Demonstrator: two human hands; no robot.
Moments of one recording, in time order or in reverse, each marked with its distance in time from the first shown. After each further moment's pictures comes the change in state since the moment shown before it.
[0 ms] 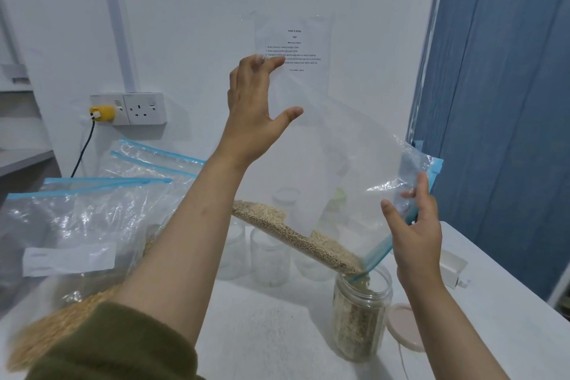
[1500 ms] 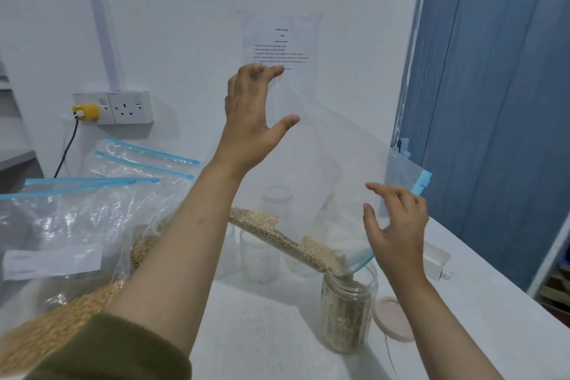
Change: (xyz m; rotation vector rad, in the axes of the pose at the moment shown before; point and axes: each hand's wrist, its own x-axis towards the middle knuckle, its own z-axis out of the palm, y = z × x) left_hand -0.012 0.011 0.011 -0.007 -0.013 0.020; right_hand 0.000 0.008 -0.007 -0.611 0.011 -0.525
